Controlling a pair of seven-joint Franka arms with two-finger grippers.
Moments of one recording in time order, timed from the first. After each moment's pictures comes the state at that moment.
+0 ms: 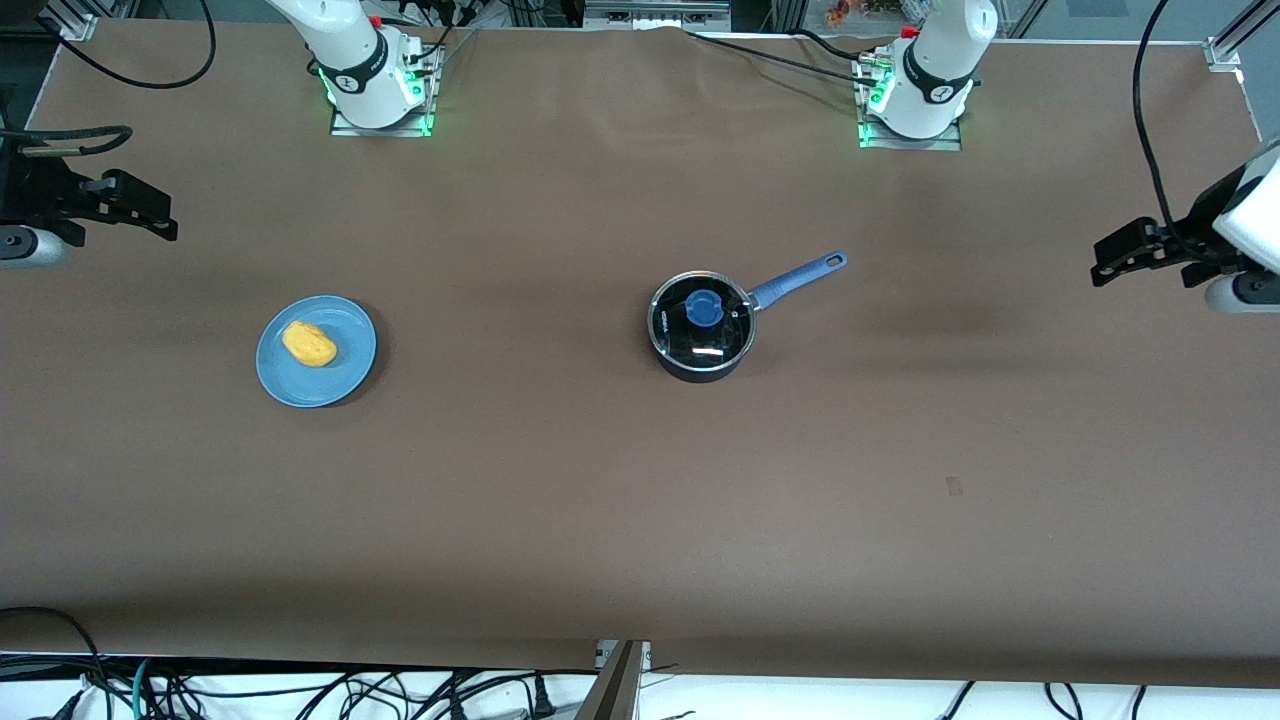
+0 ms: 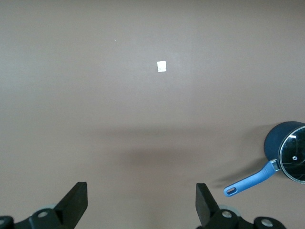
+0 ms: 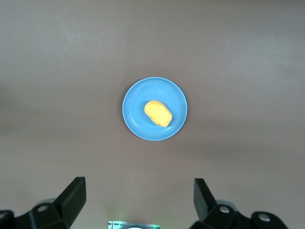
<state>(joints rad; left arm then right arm) 0.08 0.08 -0.08 -1.51 0.03 1.56 -0.02 0.03 0.07 -0.01 -1.49 -0.03 1.47 -0.08</state>
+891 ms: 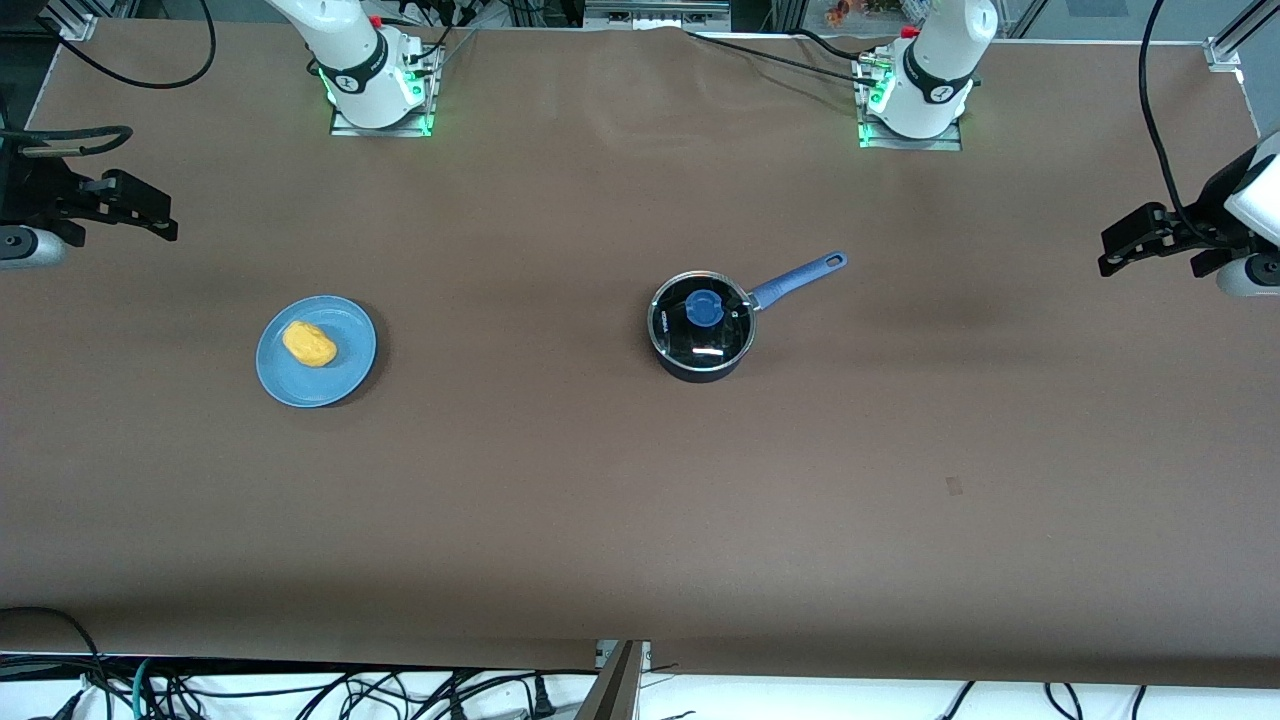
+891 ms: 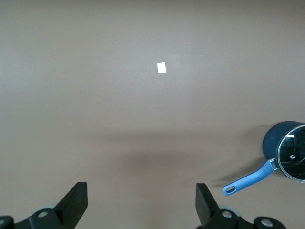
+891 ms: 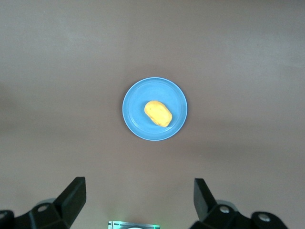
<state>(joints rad) 0.07 0.06 -0.08 -1.51 0.03 1.55 -0.02 0.03 0.07 -0.01 -1.49 -0.03 1.47 -0.08</state>
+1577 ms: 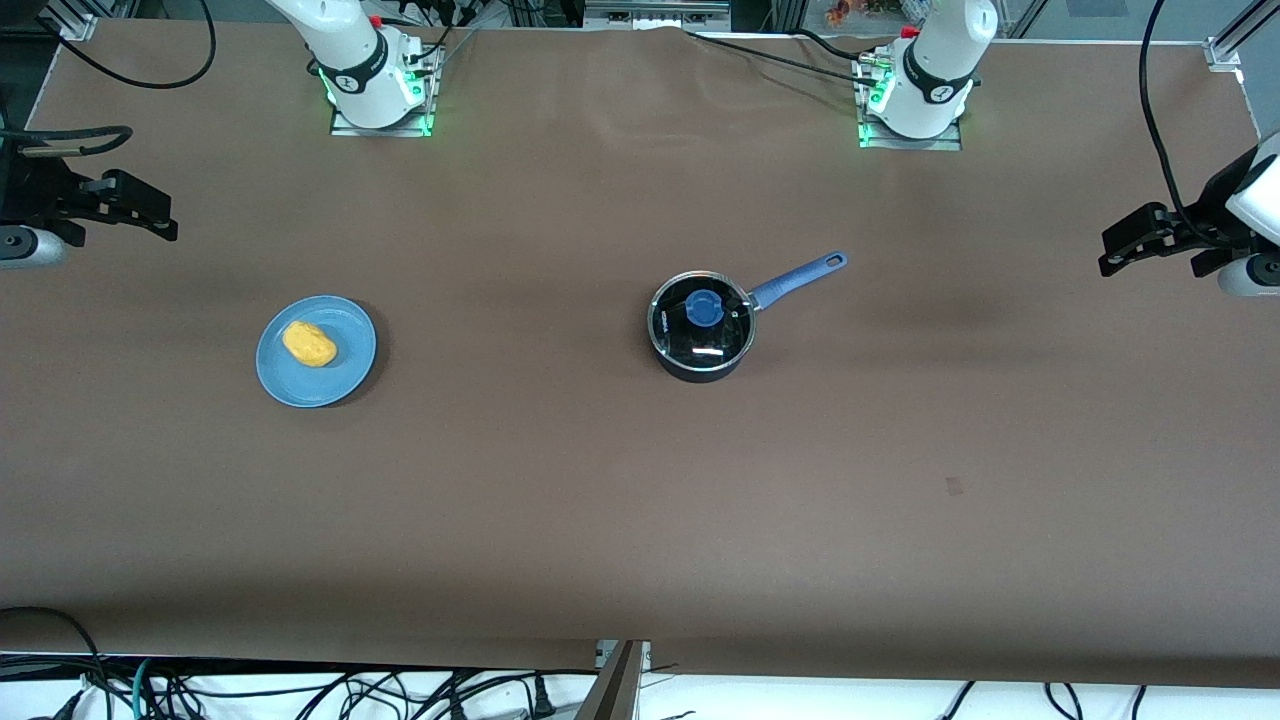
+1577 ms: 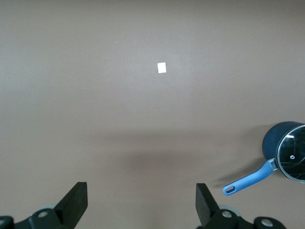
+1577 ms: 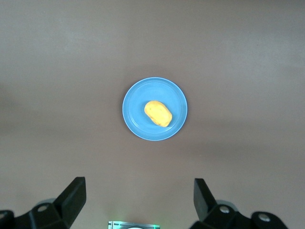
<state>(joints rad) 0.08 0.06 -0.08 -1.51 0.03 1.55 -0.02 0.03 0.07 -0.01 -1.49 -0.03 1.47 -0.08</state>
